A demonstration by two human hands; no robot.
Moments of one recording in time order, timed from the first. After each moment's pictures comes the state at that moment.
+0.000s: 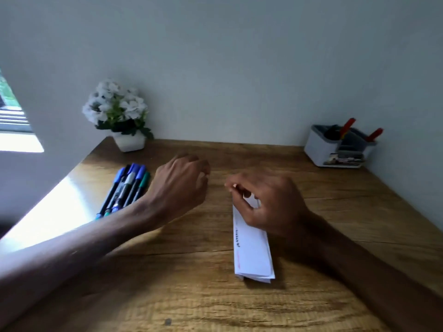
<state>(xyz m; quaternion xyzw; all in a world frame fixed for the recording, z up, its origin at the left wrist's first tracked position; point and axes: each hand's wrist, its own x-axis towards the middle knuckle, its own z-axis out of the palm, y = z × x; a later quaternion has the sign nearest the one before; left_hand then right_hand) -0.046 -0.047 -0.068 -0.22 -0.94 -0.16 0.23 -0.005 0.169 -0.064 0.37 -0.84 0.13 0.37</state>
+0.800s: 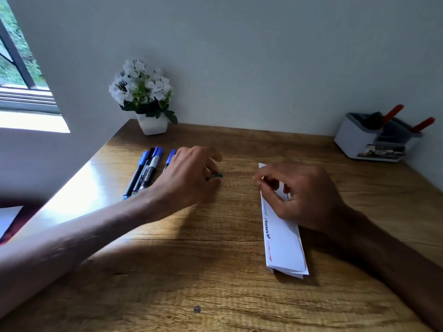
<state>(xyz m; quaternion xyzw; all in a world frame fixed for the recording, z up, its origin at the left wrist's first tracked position) -0.036 -0.076 -0.069 -0.18 -0.93 -0.29 0.11 -0.009 0.169 -0.068 0.37 -0.87 0.15 0.29</state>
